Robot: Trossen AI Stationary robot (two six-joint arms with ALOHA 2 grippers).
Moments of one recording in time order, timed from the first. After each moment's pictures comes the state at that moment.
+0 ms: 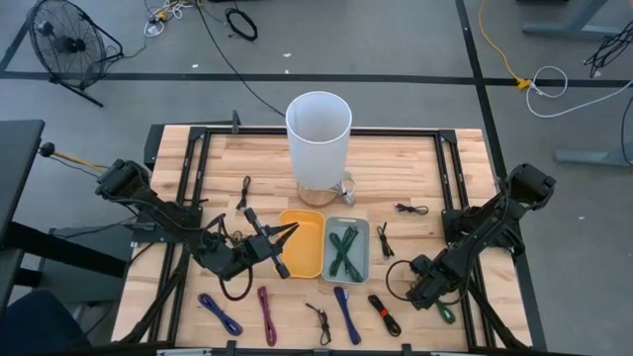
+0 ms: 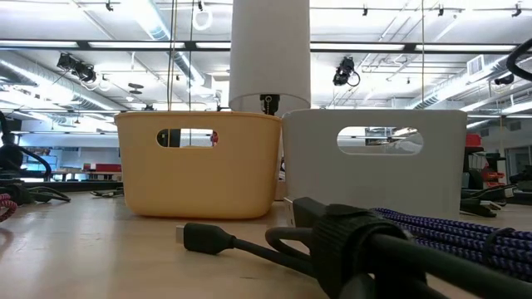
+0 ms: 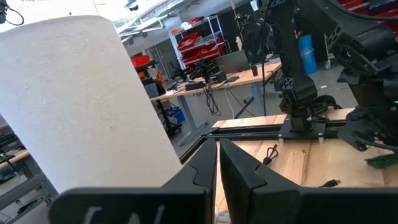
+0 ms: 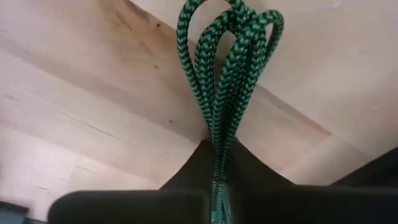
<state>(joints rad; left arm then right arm) -0.62 1.49 0.82 0.84 -1.21 0.43 0.84 1.49 0.67 -0.63 -0.29 1.84</state>
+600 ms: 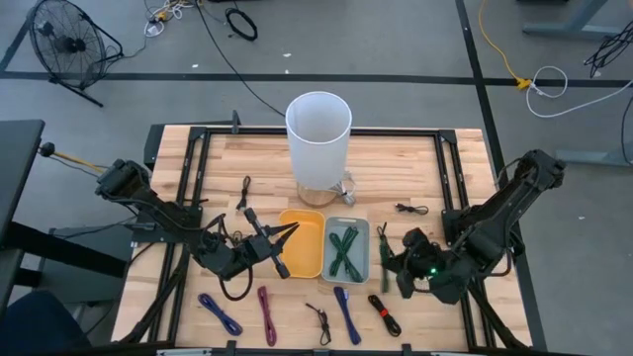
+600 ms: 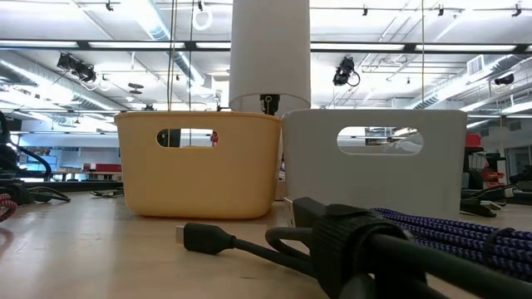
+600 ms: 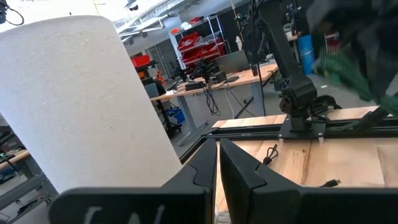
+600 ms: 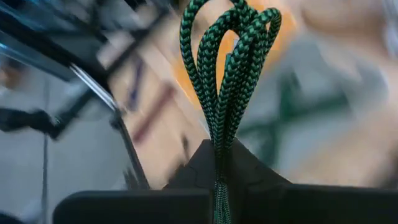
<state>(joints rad) -0.62 1.49 0.82 0.84 -1.21 0.43 0.80 1.28 1.10 -0.64 0.72 1.32</state>
